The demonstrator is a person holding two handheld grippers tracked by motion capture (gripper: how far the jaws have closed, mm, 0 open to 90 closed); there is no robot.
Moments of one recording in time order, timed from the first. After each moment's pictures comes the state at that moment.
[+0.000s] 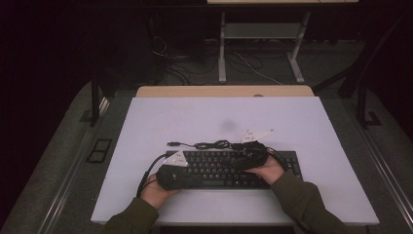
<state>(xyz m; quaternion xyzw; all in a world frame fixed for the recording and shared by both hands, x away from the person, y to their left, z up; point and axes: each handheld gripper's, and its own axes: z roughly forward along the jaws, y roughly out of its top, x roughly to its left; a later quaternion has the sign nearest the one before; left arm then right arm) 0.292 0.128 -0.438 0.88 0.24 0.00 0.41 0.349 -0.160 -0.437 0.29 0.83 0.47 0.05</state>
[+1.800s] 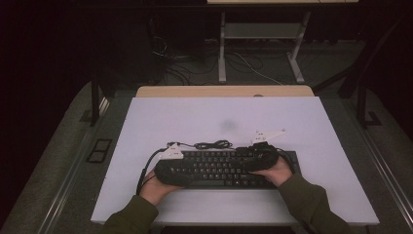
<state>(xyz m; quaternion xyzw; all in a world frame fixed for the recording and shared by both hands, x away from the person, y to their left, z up) 0.302 0.133 -0.433 0.84 0.28 0.03 0.46 0.335 -0.185 -0.424 0.29 0.83 0.48 0.02</state>
